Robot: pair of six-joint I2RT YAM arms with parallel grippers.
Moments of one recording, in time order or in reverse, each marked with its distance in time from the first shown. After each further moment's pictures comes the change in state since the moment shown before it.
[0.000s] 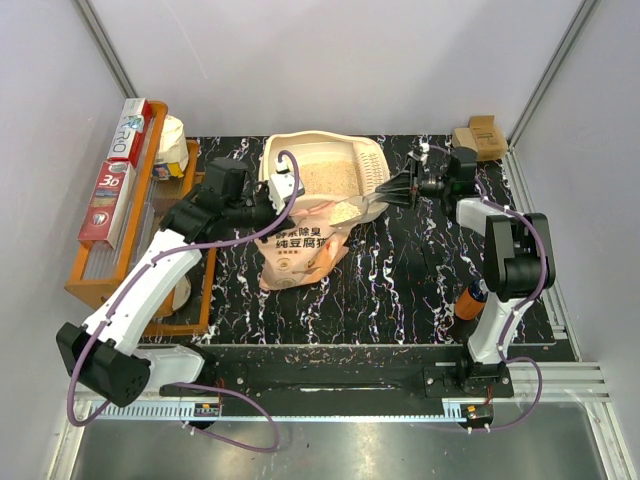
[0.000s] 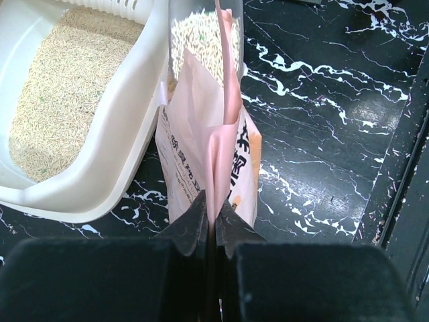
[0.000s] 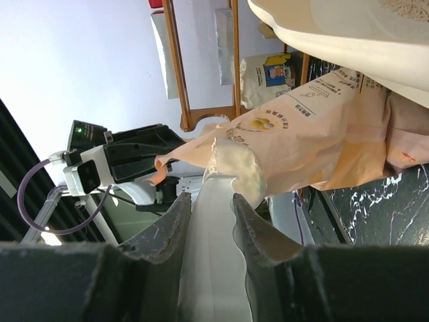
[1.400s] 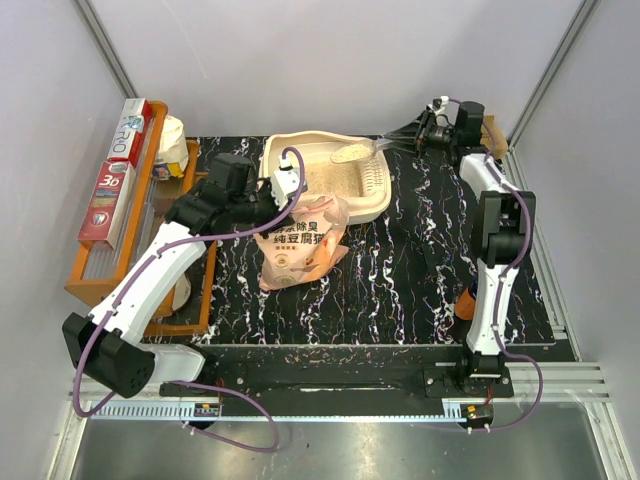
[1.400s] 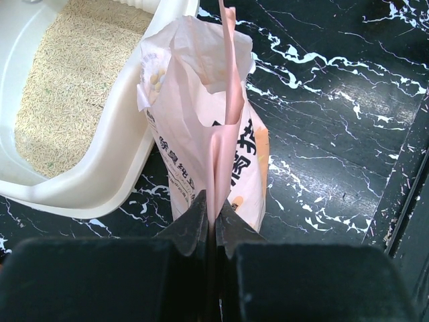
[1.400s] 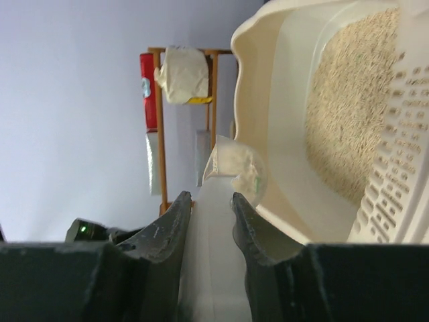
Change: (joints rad) left arm 0.011 0.057 0.042 -0.026 -0.025 0.024; right arm -0.079 0.365 0.691 -0.307 0.155 -0.134
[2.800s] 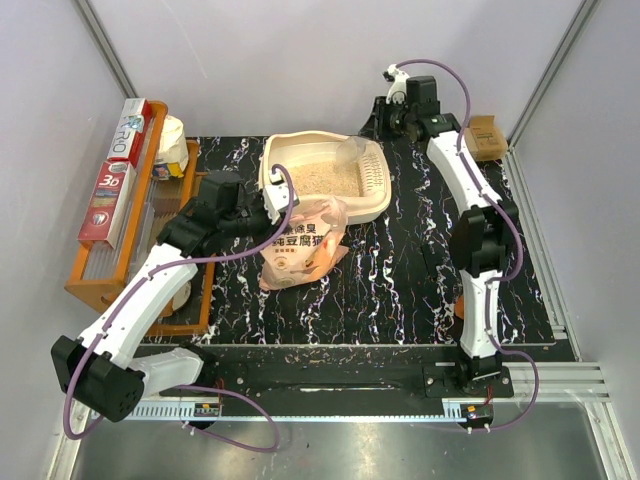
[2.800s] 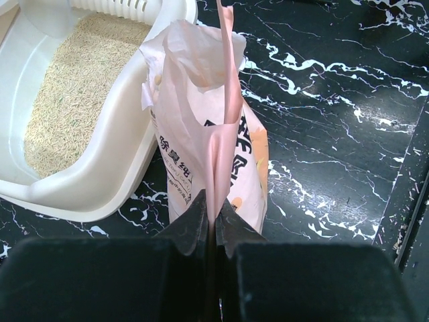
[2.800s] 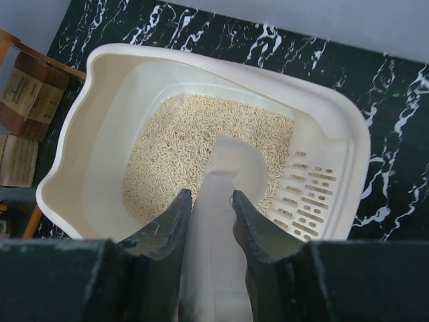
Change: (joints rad) left arm 0.010 -0.134 -0.175 0.136 0.026 0.005; right arm 0.266 -0.035 0.389 -0.735 0.753 -1.028
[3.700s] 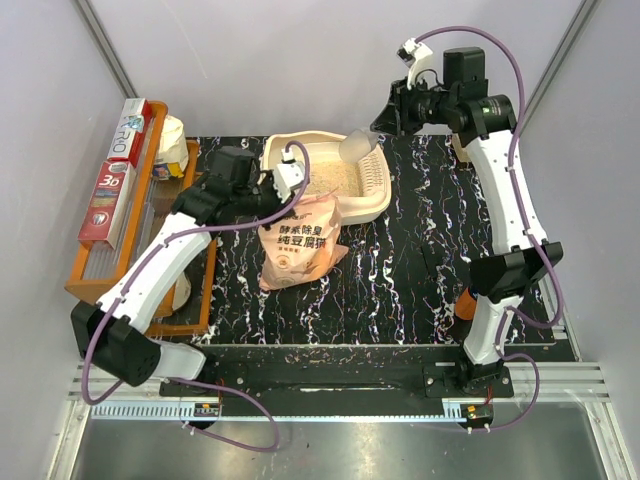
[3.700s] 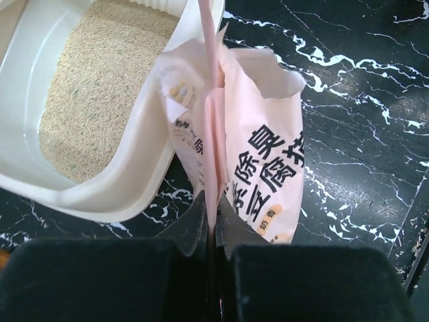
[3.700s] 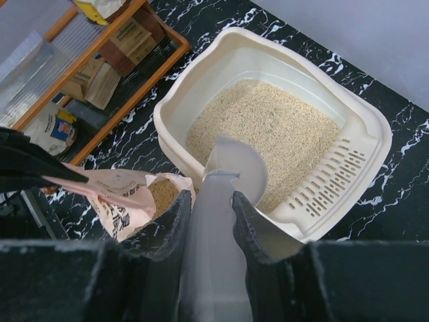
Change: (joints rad) left arm 0.005 0.209 0.223 -0.114 -0.039 0.033; right arm 0.000 -0.312 0.106 -0.377 -0.196 -0.263
